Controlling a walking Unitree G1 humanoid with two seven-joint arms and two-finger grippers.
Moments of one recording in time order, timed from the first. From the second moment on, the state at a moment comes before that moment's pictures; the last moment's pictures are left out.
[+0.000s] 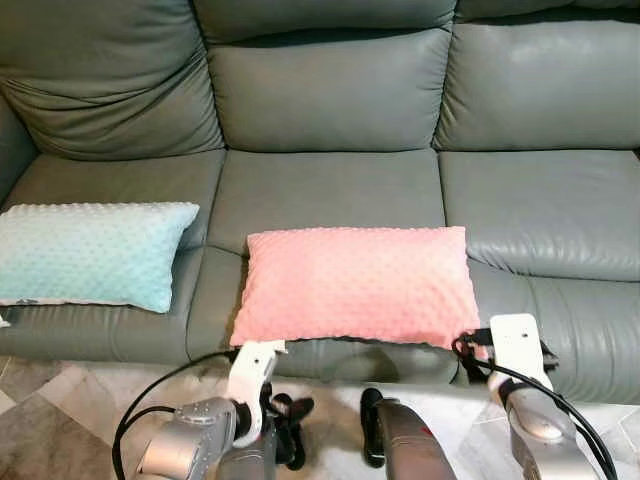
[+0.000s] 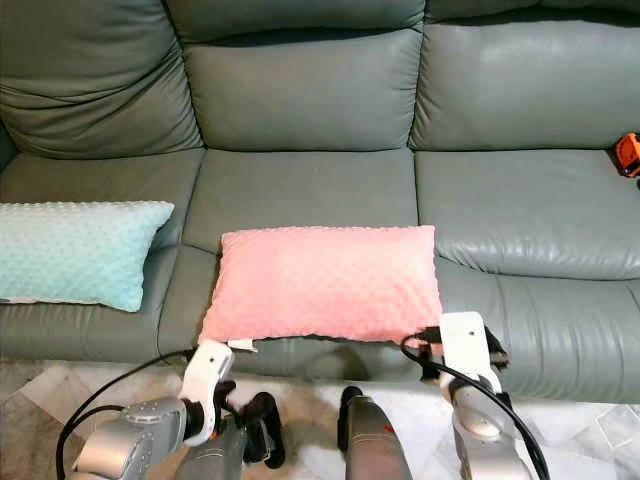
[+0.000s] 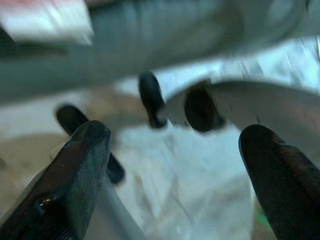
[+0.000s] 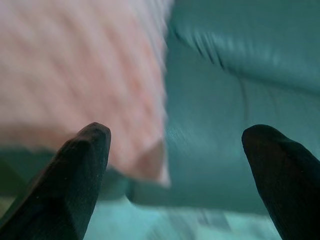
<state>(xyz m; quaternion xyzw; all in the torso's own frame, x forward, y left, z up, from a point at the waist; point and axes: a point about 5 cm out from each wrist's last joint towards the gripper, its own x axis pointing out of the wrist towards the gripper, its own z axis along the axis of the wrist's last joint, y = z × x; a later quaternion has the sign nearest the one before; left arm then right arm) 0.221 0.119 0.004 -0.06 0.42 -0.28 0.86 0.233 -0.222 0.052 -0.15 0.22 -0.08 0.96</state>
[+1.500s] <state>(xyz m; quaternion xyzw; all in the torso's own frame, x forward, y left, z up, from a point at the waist) 0.277 0.111 -0.023 -0.08 0.40 -0.13 0.90 0.311 -0.215 0.032 0.00 0.21 -0.14 0.97</state>
